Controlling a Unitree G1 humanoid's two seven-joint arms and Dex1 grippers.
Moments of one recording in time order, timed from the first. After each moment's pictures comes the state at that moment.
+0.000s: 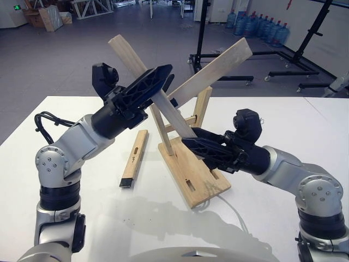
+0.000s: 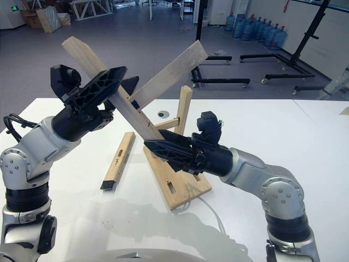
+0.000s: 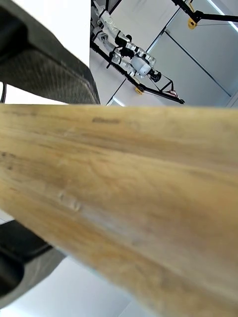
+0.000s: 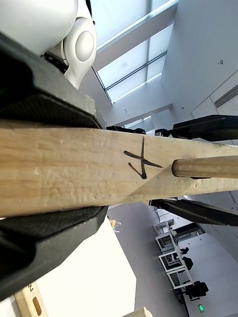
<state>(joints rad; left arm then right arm) -0.46 0.44 0.14 -0.41 -1.97 0.78 -0.07 -0.23 -0.56 -0.07 -0.60 1.57 0.85 0.42</state>
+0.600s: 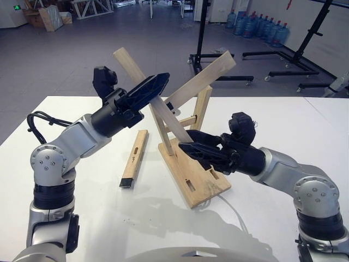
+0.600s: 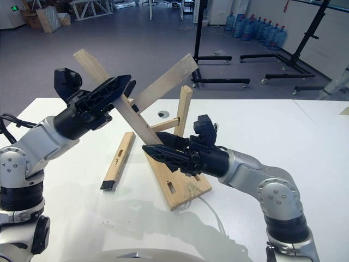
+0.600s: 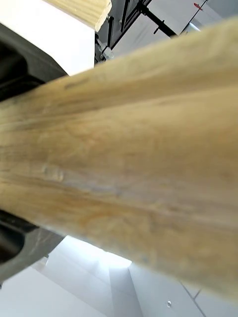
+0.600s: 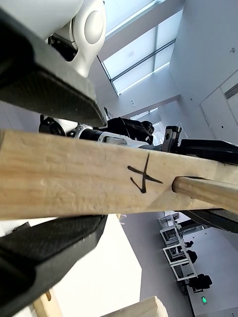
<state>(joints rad) -0.46 0.51 0.13 -0.36 -1.83 0.80 -0.12 -0.21 -0.57 -0.04 -0.60 1.47 0.84 0.46</state>
